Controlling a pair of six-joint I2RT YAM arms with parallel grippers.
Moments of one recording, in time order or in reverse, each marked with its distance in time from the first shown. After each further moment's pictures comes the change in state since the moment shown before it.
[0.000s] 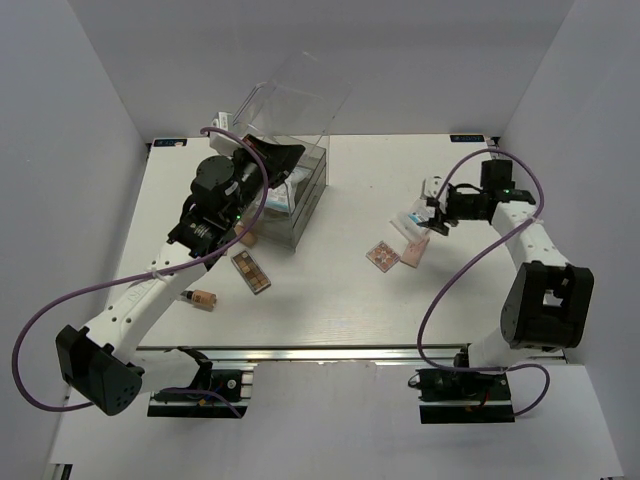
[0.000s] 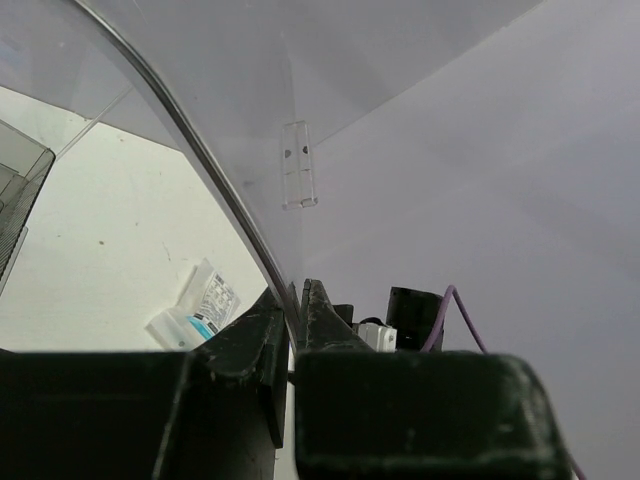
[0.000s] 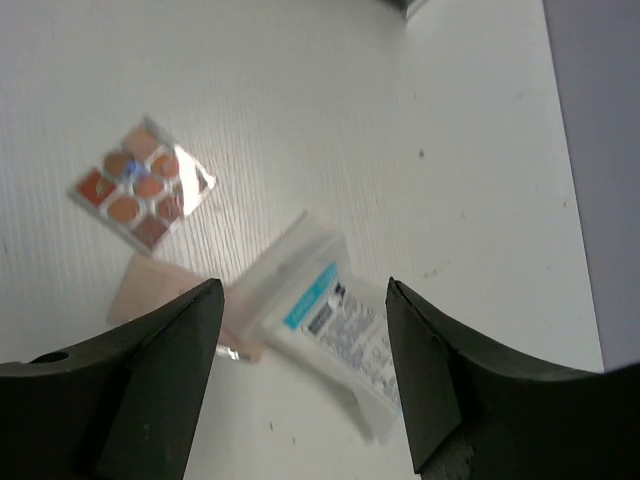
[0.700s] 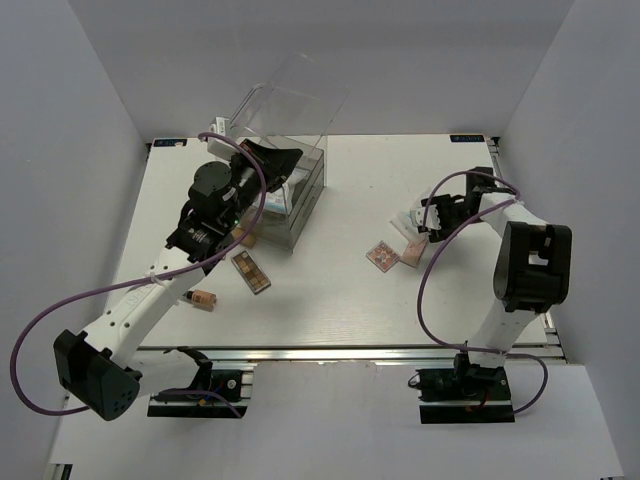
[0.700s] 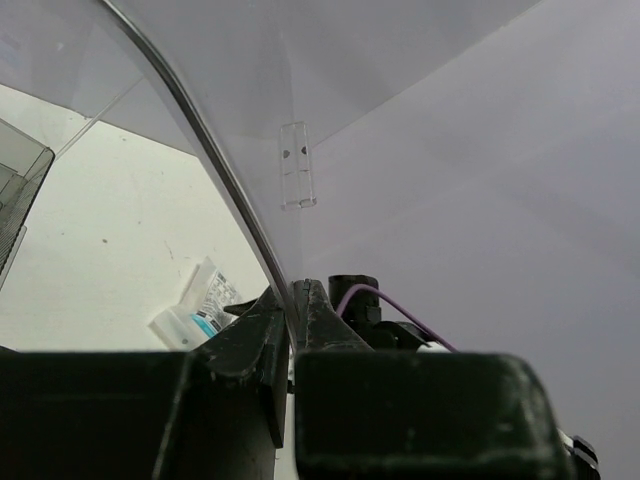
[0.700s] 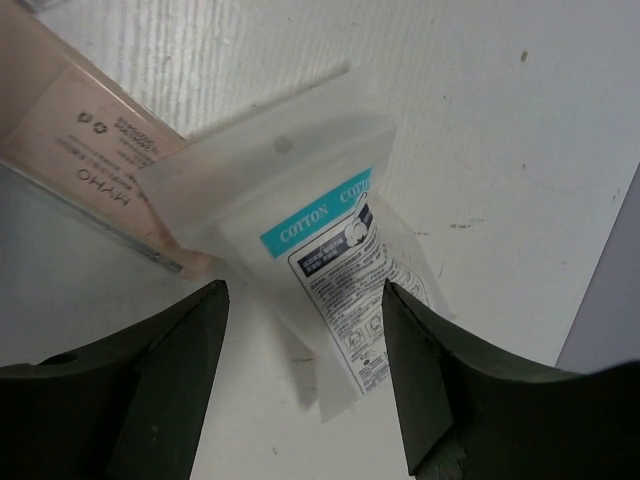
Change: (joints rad) left arm 0.005 -0.029 -0.049 0.028 0.005 0.000; right arm -0.037 0.278 0.064 -0.080 0.282 -0.620
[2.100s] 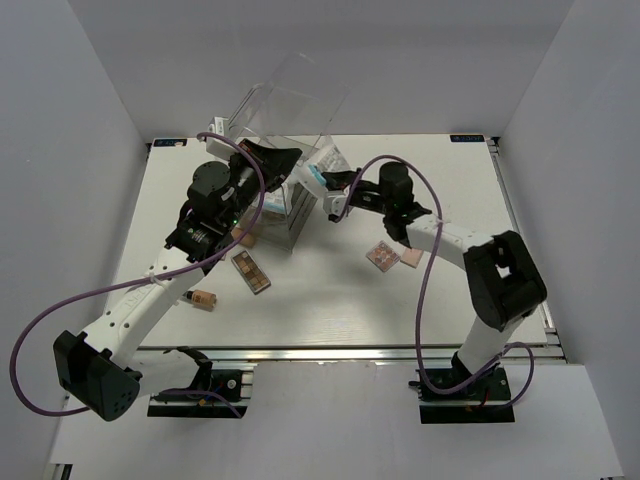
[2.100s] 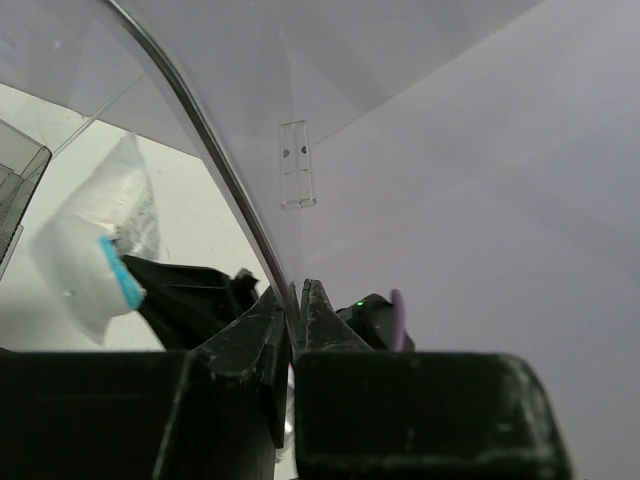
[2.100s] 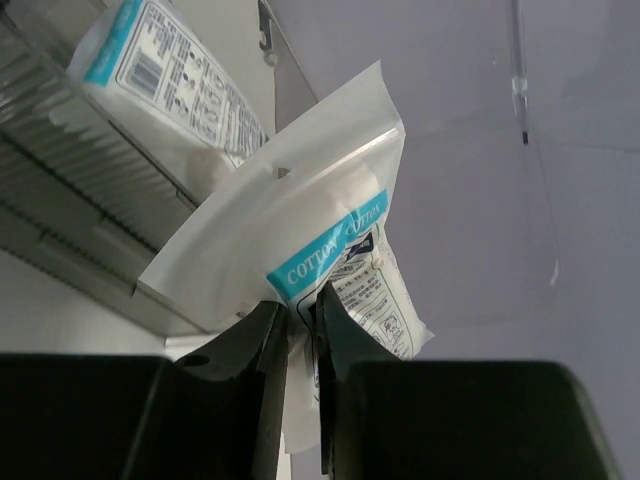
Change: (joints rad) left arm 0.008 -0.003 -0.002 0.000 0.006 -0.011; right arm 0.585 -0.093 -0.129 1.160 0.019 0.735
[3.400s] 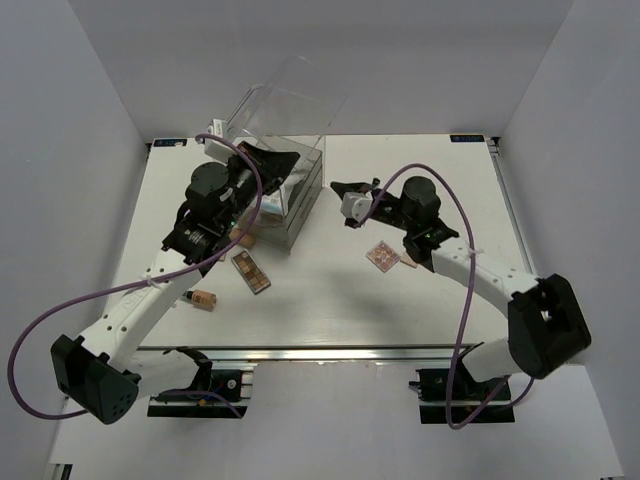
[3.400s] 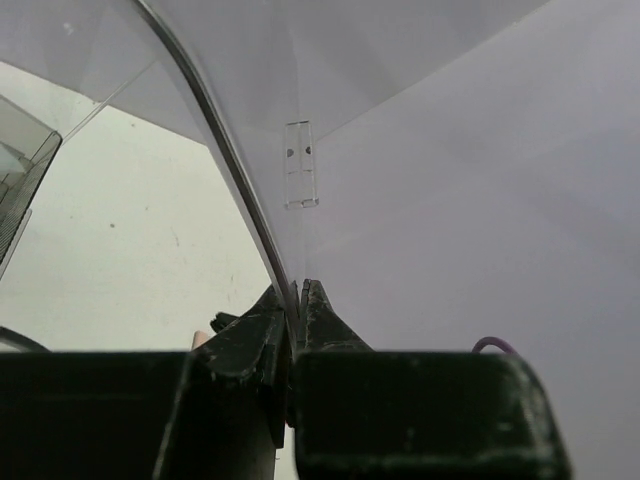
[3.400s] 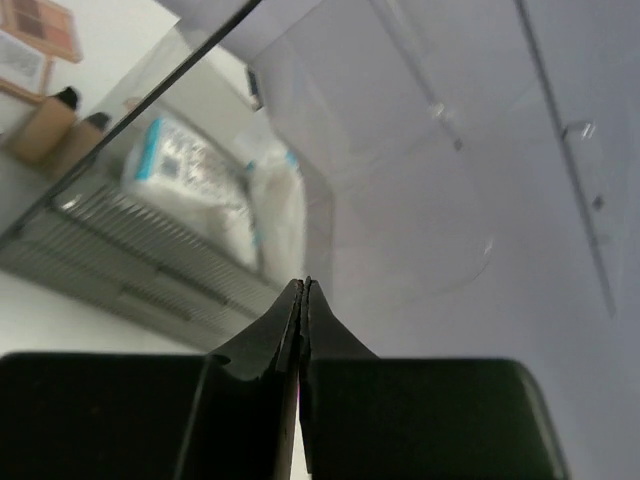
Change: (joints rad) left arm 0.006 -0.014 0.000 -0.039 0.002 -0.008; right arm 0.063 -0.261 -0.146 0.038 0.039 0.283
